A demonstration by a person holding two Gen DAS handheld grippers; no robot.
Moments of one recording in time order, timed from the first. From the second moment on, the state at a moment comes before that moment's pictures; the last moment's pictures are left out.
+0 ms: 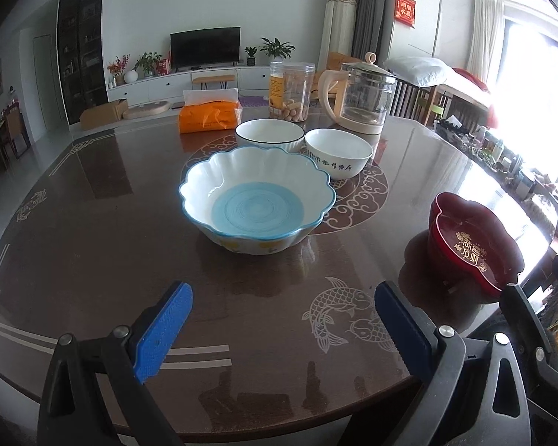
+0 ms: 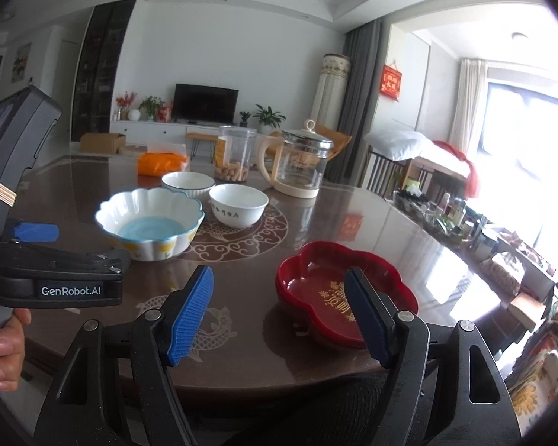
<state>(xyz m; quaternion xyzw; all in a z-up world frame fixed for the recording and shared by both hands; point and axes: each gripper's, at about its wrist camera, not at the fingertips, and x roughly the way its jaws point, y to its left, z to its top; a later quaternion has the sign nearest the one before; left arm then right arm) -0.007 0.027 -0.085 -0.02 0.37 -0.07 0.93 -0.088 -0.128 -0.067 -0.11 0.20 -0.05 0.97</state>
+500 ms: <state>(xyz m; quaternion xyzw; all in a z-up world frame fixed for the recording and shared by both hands) -0.030 0.041 -0.073 -0.05 0.34 -0.10 0.93 -0.085 -0.114 -0.075 -0.16 0.21 -0.05 0.96</state>
